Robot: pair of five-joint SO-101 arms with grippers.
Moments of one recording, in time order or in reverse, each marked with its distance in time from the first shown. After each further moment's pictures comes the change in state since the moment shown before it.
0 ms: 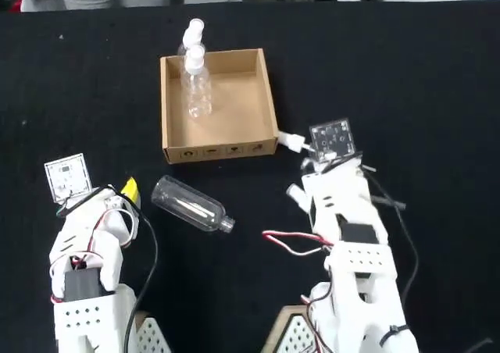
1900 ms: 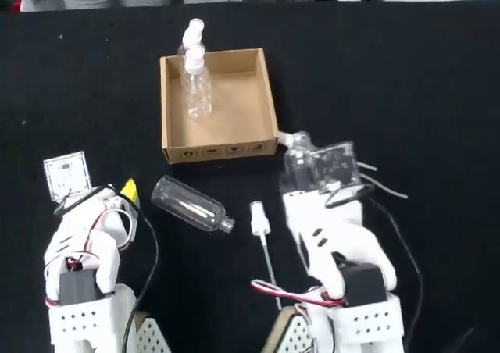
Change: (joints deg) left arm 0.0 0.0 -6.7 7.3 -2.3; right arm -11.4 -39.0 -5.2 37.8 -14.9
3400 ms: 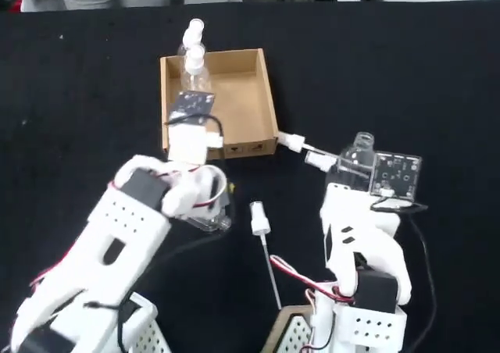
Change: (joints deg) left arm 38.7 62.6 -48.4 12.3 12.7; right arm 17.6 -4.0 1.6 -0.1 -7.6
